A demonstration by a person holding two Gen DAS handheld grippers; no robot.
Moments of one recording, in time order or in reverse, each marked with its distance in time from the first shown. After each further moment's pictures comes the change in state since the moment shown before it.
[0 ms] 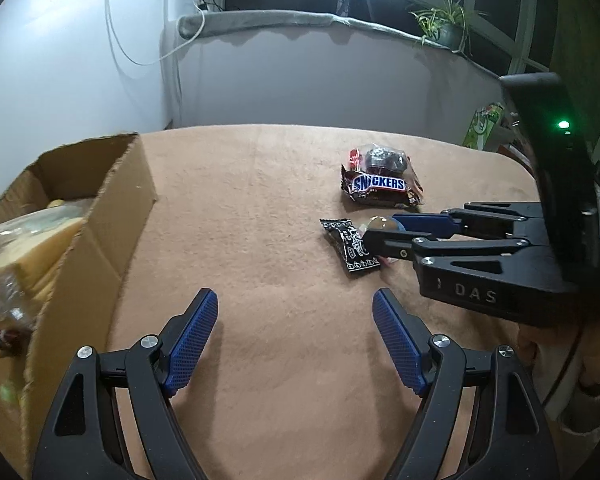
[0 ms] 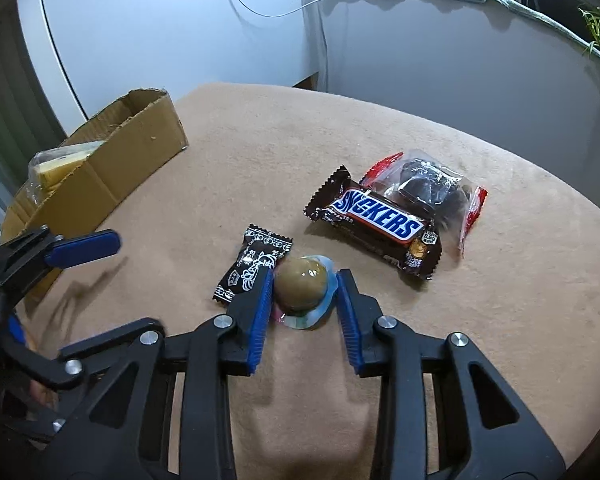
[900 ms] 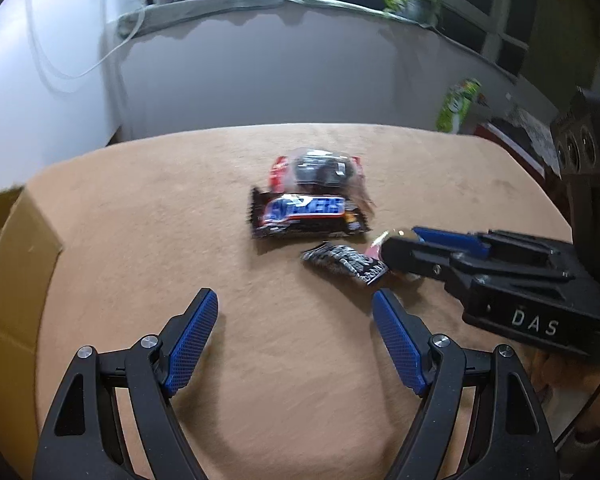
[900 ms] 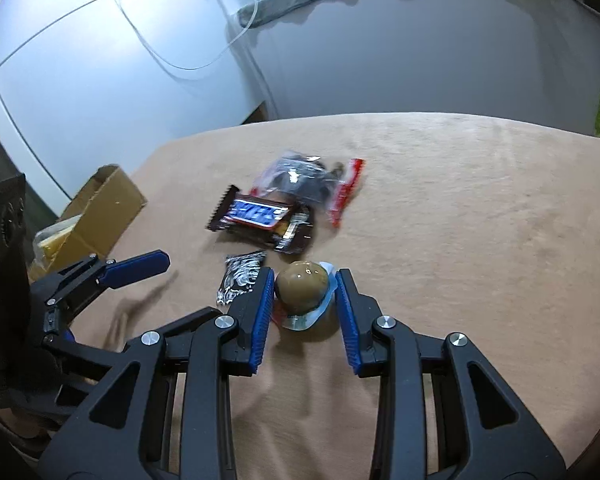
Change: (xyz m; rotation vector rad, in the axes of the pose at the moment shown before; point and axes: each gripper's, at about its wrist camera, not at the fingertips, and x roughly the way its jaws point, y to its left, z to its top) left arm 0.049 -0.056 0.038 0.105 0.063 -0.088; right arm -0.033 -0.080 -0.030 0.278 -0.092 0.005
